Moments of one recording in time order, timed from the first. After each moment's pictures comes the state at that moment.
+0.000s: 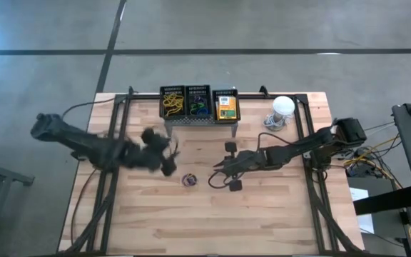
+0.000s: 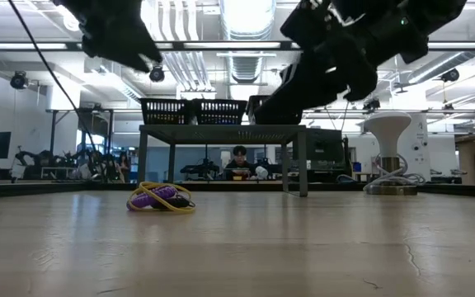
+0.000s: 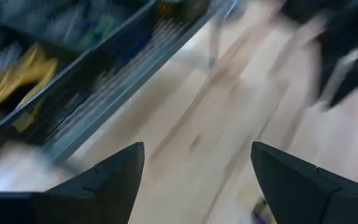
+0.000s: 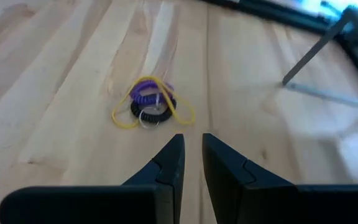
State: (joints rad) left arm -0.27 1.18 0.93 -0.65 -0.69 -0.60; right arm 0.16 1.60 0.78 0.29 0.17 -0.12
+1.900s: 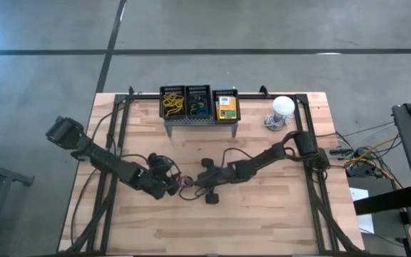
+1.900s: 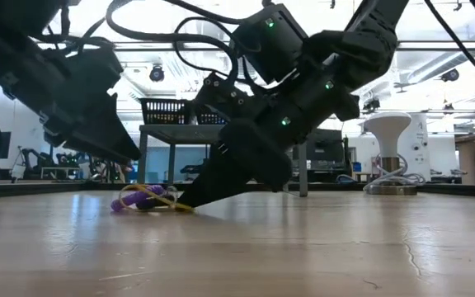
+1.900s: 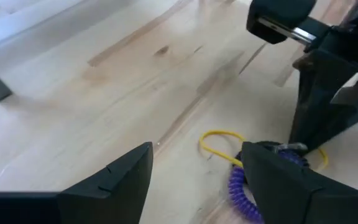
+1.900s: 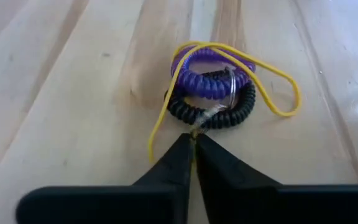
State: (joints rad) left arm -0.48 1.47 0.56 -0.14 -0.75 -0.98; right arm 0.17 2.15 1.14 0.34 0.11 0.03
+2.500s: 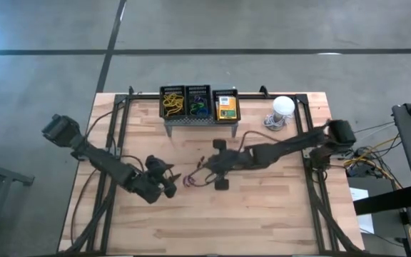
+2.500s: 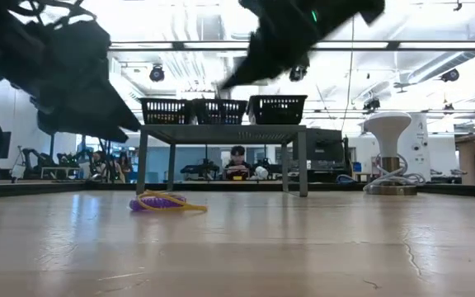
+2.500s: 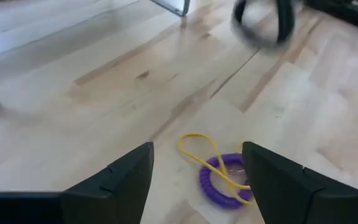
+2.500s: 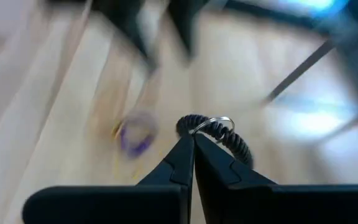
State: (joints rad) left arm -0.55 1.40 0.57 -0.13 -0.83 -1.03; right arm 0.16 1.73 1.12 -0.02 0.23 -0.05
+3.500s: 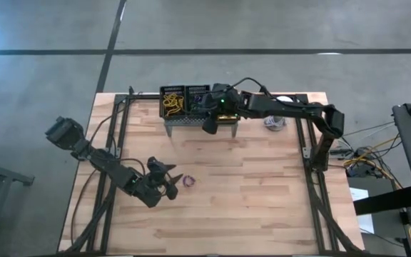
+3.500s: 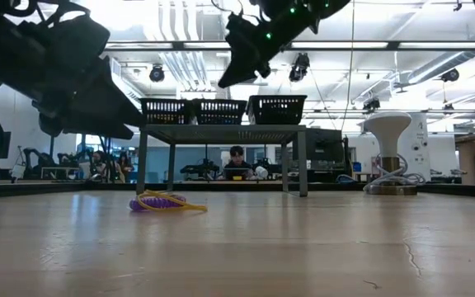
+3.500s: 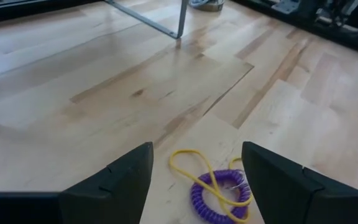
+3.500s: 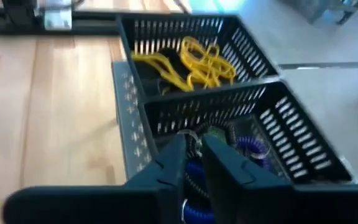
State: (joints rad) left arm -0.59 1.46 0.55 0.01 -0.94 -1.00; right arm -0.29 1.79 1.51 -0.30 0.10 -0.15
